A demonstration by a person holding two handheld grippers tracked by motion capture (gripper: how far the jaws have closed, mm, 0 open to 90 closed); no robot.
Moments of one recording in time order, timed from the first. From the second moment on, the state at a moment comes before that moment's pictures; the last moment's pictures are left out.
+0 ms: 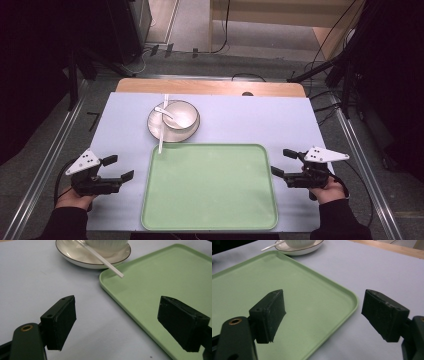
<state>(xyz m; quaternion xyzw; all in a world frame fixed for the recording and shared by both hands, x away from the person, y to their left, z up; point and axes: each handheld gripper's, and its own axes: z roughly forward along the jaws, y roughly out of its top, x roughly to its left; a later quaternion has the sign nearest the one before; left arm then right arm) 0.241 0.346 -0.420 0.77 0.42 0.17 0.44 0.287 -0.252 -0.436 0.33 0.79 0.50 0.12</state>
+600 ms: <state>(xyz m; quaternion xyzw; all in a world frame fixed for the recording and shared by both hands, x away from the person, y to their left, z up) 0.252 0.335 -0.406 0.76 0.49 0.13 0.41 0.282 -0.255 -0.436 0.33 0.79 0.50 0.12</state>
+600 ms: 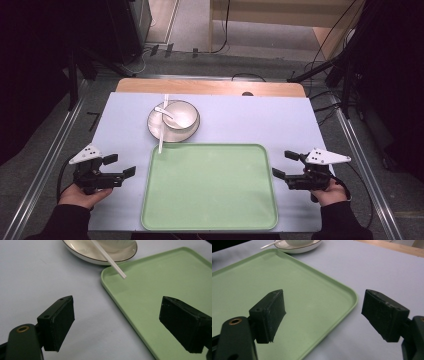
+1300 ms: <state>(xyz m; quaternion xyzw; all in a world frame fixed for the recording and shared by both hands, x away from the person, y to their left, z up) 0.297 0.311 -0.382 0.76 0.52 0.09 0.38 0.279 -0.257 -0.439 0.34 0.79 0.49 0.12</state>
